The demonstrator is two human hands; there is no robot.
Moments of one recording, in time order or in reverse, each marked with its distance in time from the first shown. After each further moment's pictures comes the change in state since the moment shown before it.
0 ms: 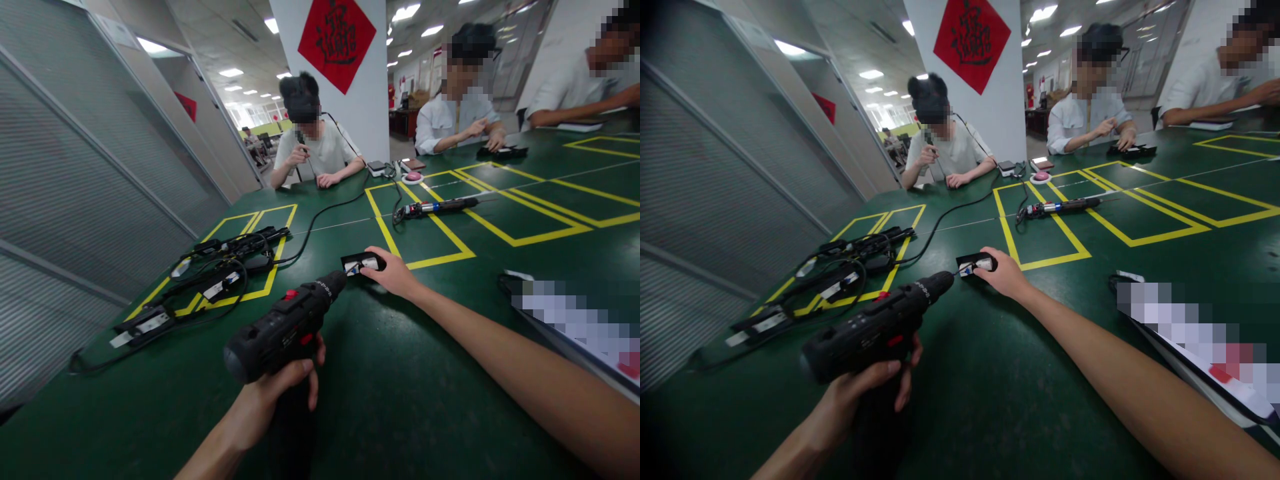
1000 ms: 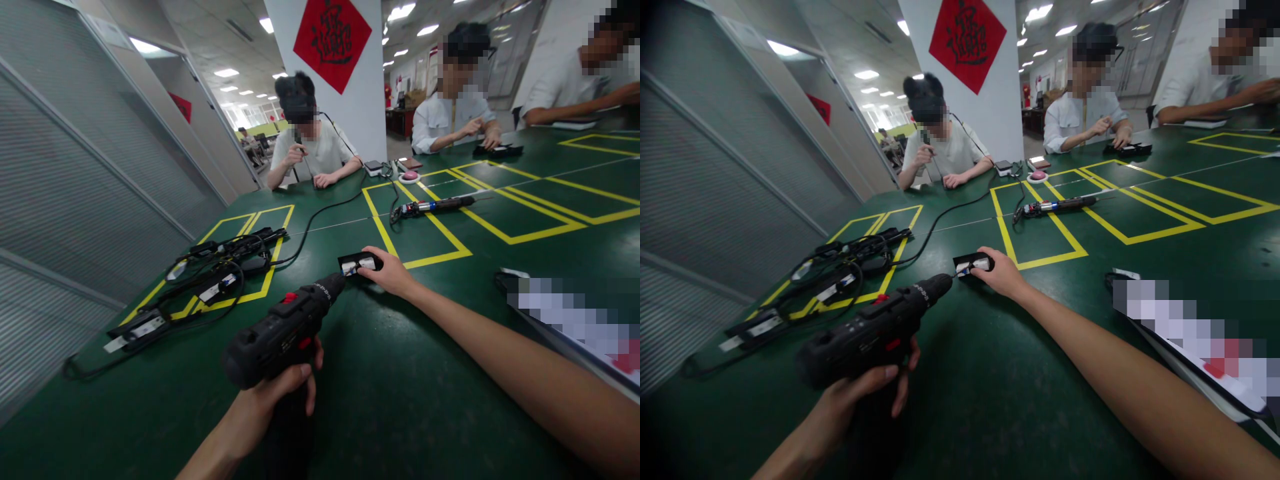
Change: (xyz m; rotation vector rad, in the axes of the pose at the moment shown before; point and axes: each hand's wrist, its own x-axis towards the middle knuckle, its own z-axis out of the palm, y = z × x) left_hand -0.004 0.002 -0.001 0.034 -0.032 -0.037; right_hand 0.001 0.003 0.001 0.013 0.012 -0.018
